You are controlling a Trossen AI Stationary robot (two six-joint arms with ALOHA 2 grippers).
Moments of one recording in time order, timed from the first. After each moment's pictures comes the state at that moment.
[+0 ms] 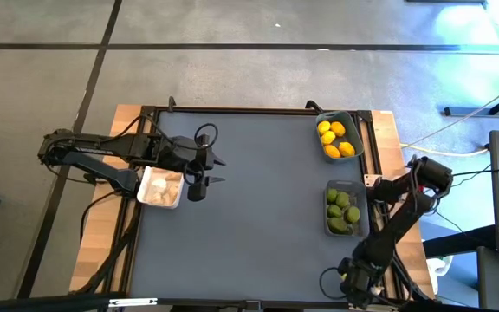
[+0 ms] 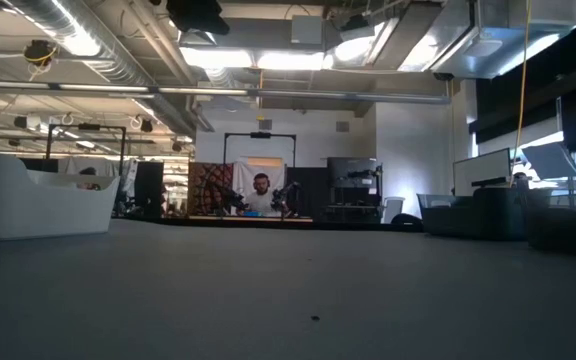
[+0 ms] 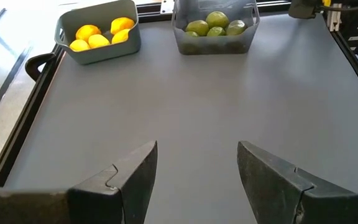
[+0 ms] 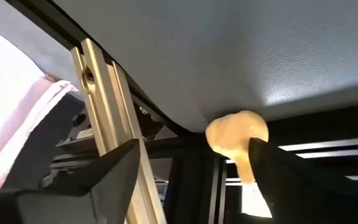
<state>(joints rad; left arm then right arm) -0.05 1.17 1.10 -0.57 -0.12 0.04 1.04 1.68 0.89 -0.44 -0.68 1.72</state>
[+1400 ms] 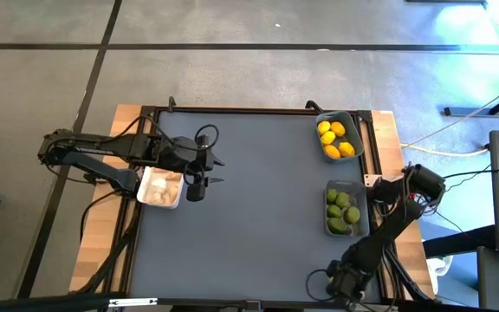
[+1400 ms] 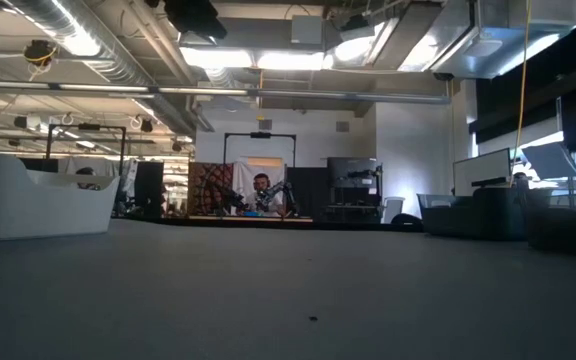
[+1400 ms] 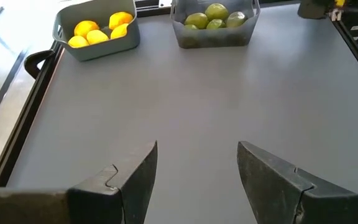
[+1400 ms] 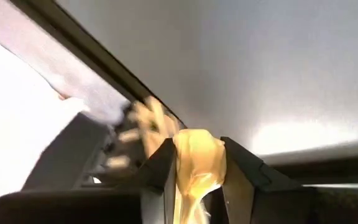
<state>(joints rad) -0.05 1.17 1.10 -0.60 -0.12 0.06 0.95 1.79 1.01 -0.50 -0.63 1.64</state>
